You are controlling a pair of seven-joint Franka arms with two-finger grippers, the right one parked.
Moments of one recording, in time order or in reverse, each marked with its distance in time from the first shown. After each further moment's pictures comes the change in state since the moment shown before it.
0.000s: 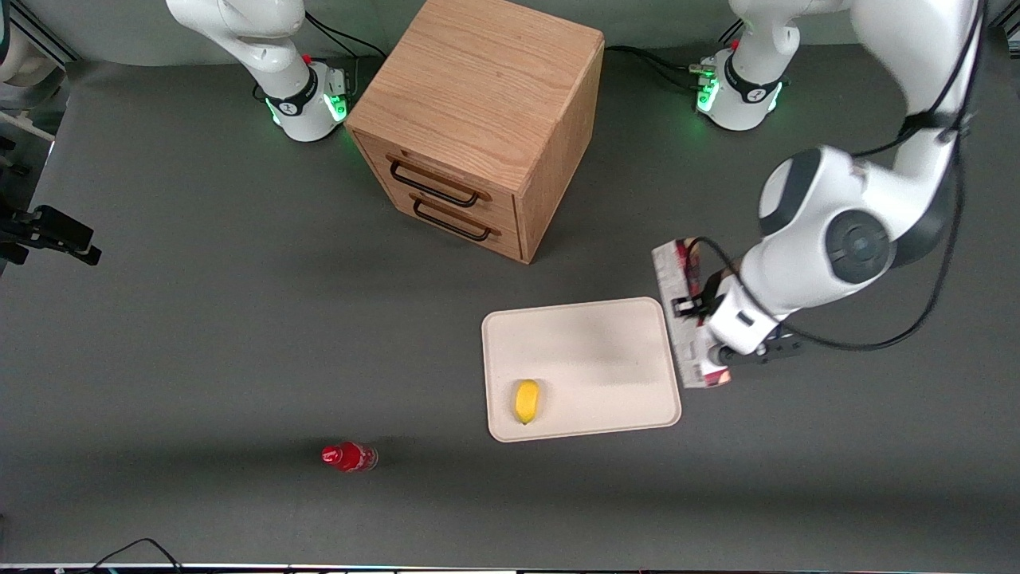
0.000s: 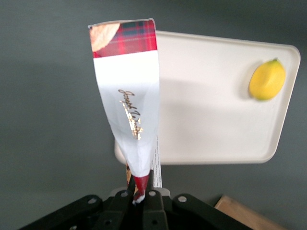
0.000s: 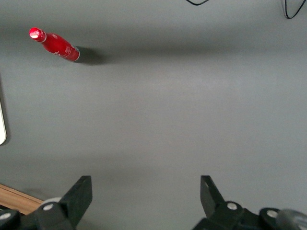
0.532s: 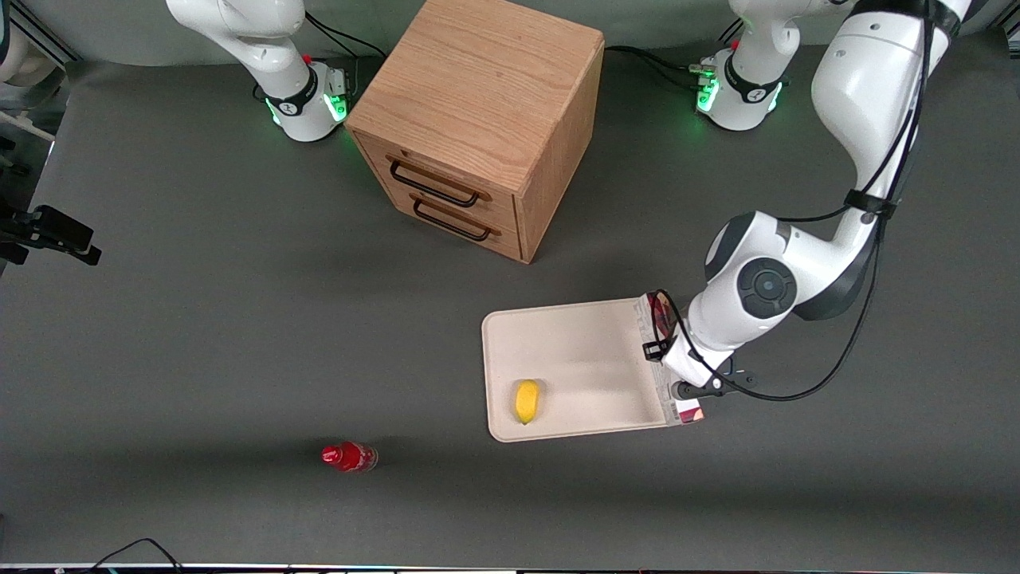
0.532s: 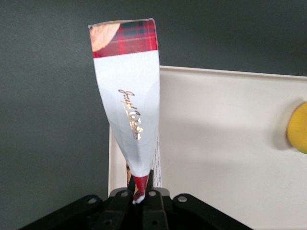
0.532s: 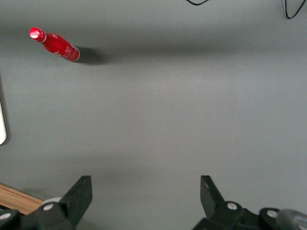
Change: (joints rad) arm -0.017 0.173 -0.015 -0.004 0.270 0.204 -0.117
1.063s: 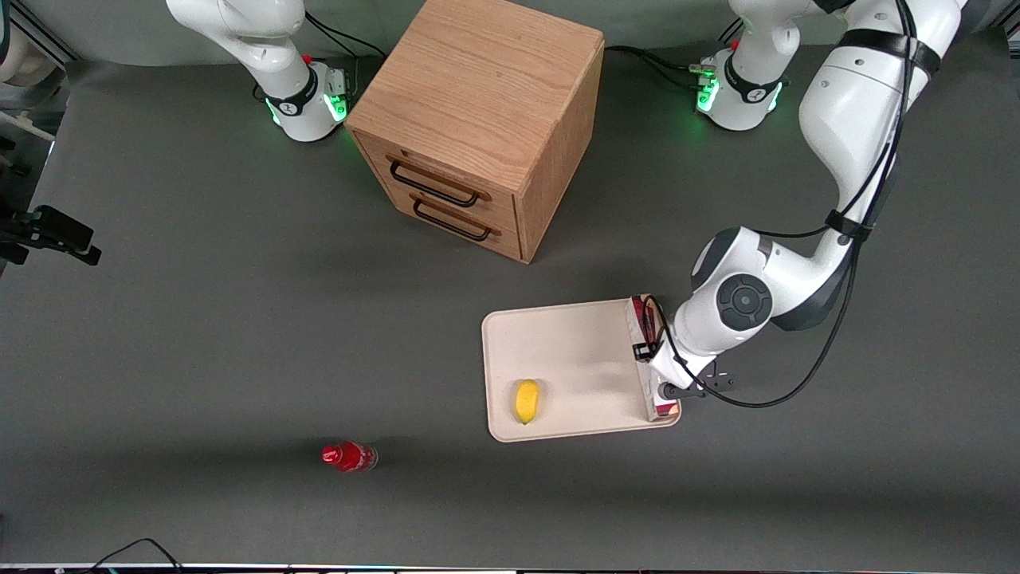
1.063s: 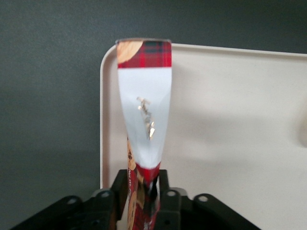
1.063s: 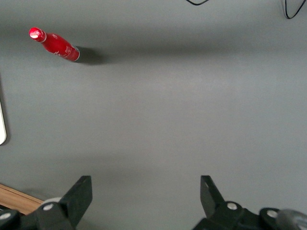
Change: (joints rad) arm -0.004 0.053 -0.004 -0.015 0.015 0.018 -0.024
